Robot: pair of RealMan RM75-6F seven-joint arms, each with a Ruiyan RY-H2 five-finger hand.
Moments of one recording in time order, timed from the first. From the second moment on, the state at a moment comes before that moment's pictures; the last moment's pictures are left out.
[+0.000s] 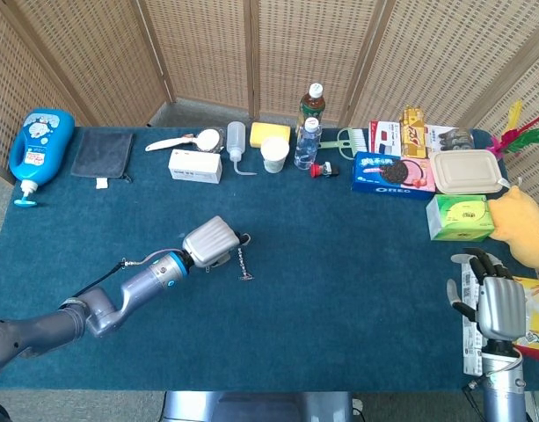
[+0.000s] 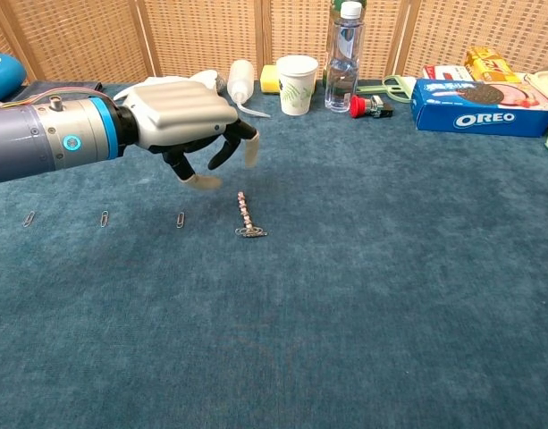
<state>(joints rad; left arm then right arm) -0.99 -1.63 0.00 -1.08 1.60 0.92 0.04 0.10 -1.35 0.17 -1.55 -1.42 1.57 -0.03</state>
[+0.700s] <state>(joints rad) -1.01 -1.68 0.01 -1.01 1.62 0.87 0.06 0.09 -1.35 0.17 -1.56 -1.42 1.57 -0.02</state>
